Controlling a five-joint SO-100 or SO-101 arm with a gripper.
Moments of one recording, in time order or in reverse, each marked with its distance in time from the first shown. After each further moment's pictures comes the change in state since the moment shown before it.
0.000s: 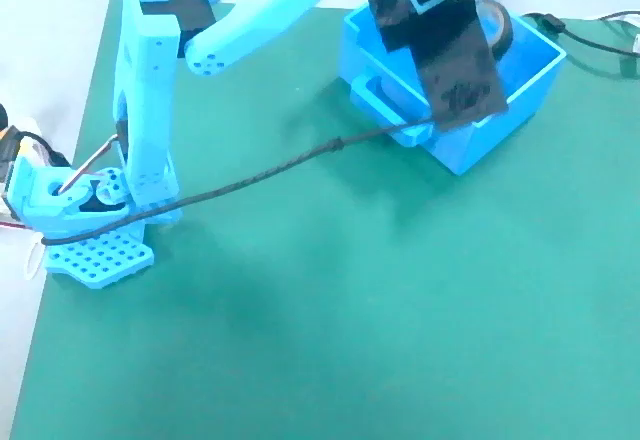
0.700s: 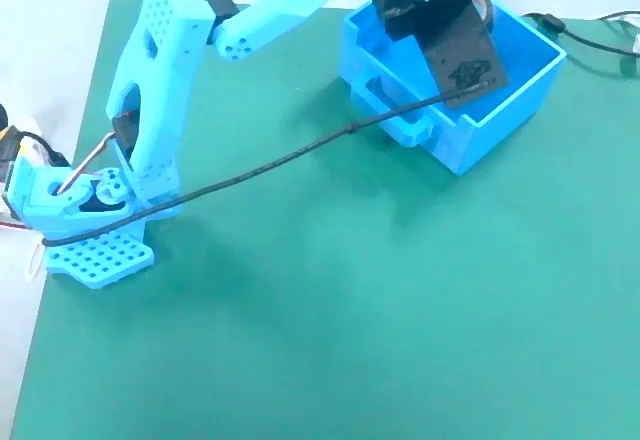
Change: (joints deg) arm -7.1 -11.2 0.0 -8.4 0.1
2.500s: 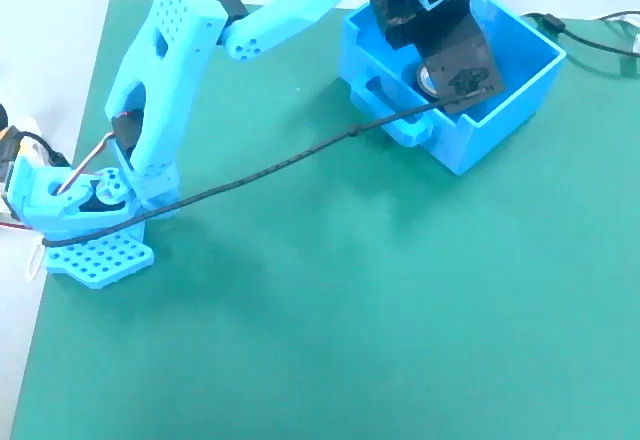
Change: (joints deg) arm -1.3 -3.5 0.0 -1.0 0.0
